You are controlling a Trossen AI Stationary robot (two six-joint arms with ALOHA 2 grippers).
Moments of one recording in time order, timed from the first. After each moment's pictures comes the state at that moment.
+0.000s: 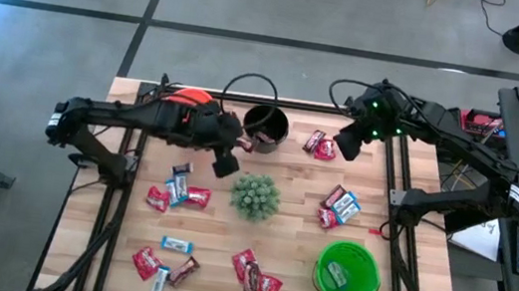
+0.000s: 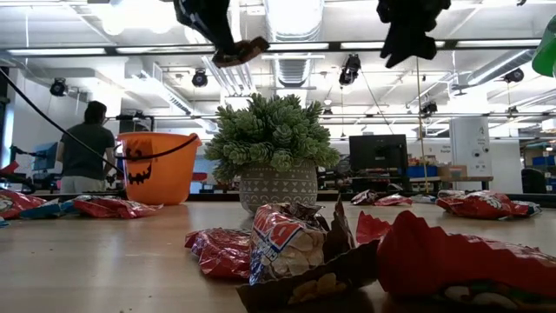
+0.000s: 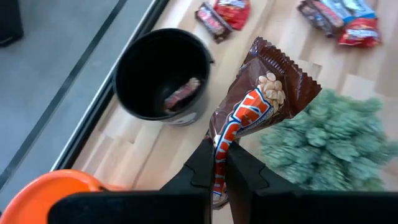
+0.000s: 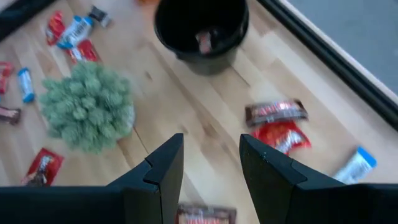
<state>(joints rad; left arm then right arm) 0.03 1.50 1.56 -1.04 -0.39 -0.26 -0.51 1.19 1.34 -1.03 -0.17 0.19</state>
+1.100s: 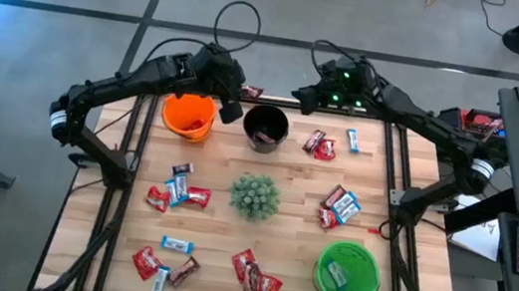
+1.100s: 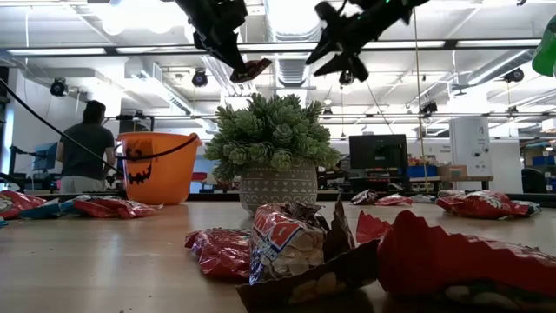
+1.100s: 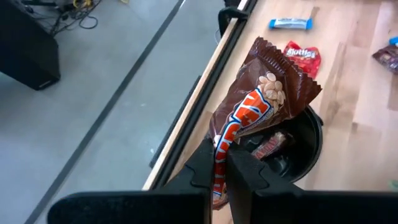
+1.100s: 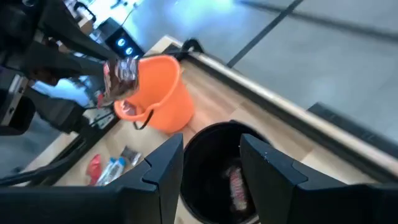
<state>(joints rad) 0.48 1.50 1.56 -0.77 -0.16 0.19 -0.59 1.50 1.42 -0.42 -0.24 0.42</state>
